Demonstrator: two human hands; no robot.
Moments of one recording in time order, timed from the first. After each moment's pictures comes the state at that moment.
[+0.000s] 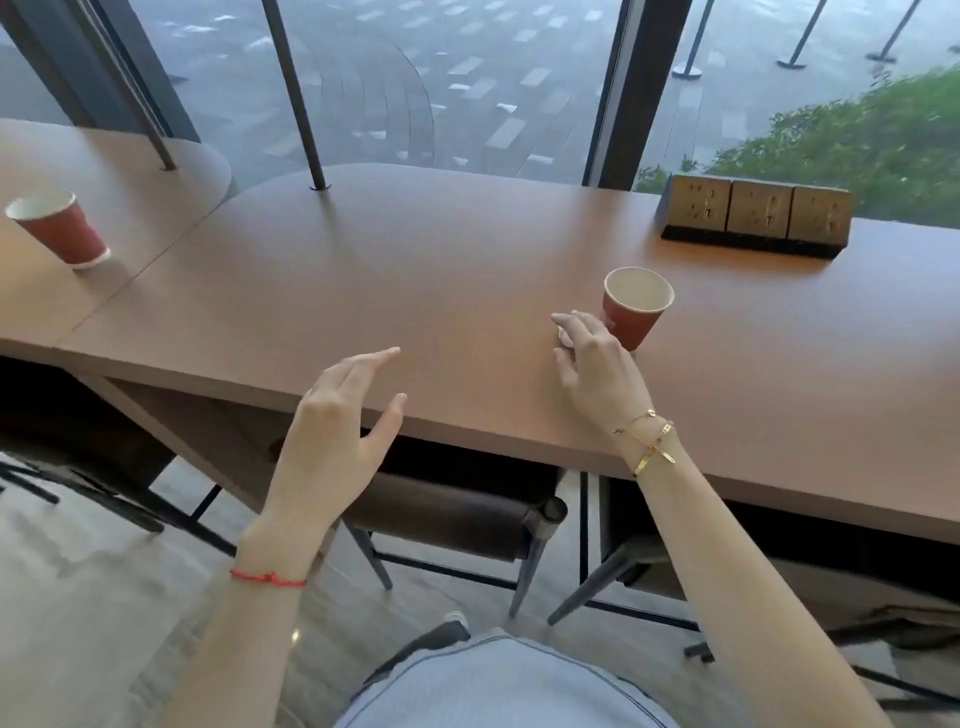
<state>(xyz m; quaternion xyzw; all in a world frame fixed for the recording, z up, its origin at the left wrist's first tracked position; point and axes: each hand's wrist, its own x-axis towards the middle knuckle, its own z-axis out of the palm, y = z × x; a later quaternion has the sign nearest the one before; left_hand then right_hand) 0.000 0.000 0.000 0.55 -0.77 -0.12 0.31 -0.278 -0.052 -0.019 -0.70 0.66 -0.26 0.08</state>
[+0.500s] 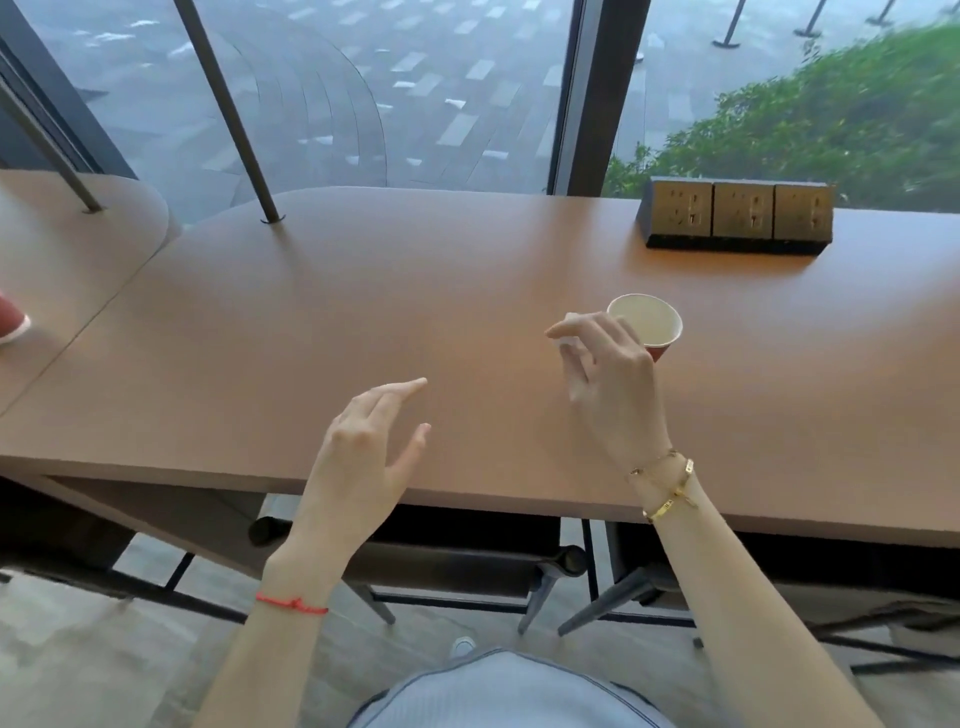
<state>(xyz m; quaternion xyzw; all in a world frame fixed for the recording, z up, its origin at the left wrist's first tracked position) -0.015 -0.067 -0.013 0.50 -0.80 -0.19 0.28 -0.268 -0.070 0.000 -0.66 0.63 -0.42 -0.04</state>
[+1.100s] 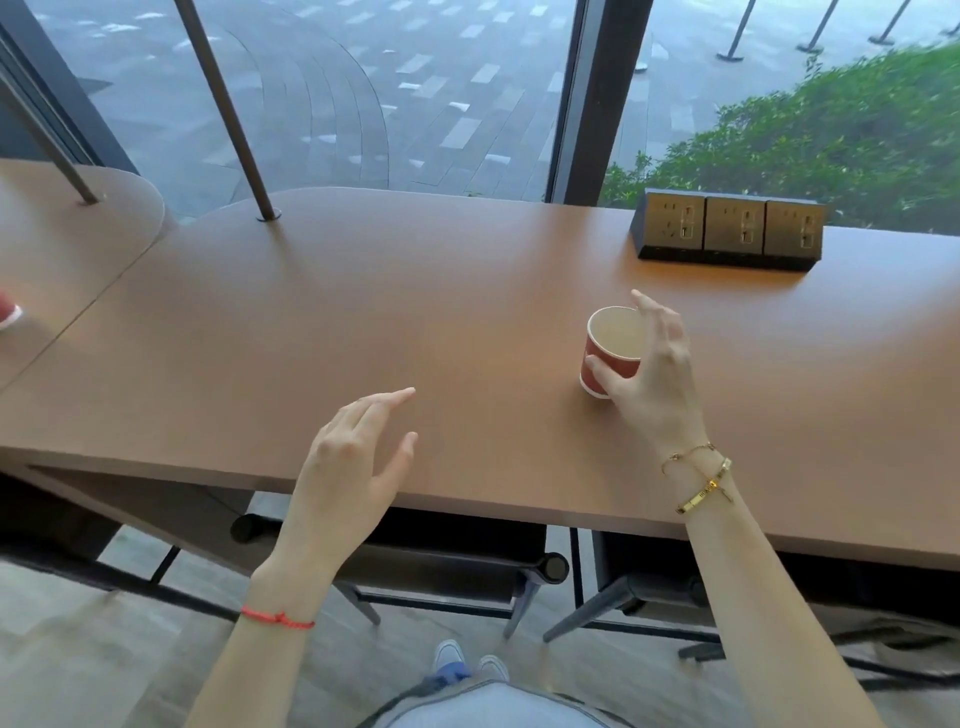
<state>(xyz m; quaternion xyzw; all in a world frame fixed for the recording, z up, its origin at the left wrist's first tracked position) -0.021 -0.056 -0.014 0.52 -0.78 -0.18 0.29 -0.324 -0.072 0.001 -0.57 0.72 -0.39 0.07</state>
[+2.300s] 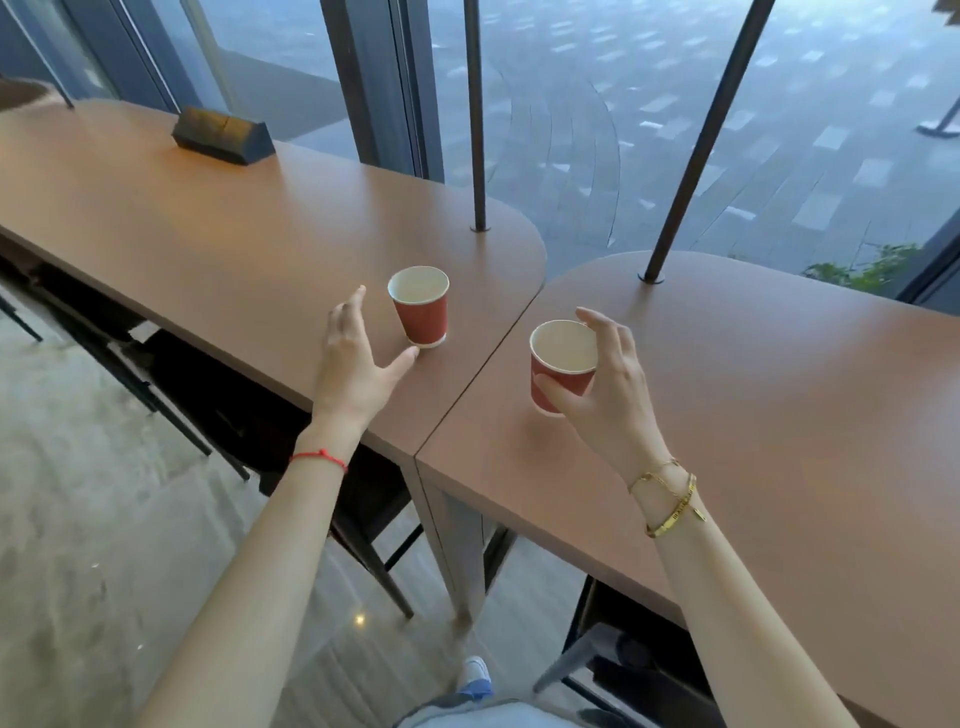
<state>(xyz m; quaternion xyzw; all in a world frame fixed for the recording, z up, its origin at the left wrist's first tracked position) 0.415 -0.255 -0.011 0.74 -0.57 -0.08 0.36 0.146 -0.261 0.003 -0.72 0.52 -0.41 0.21</state>
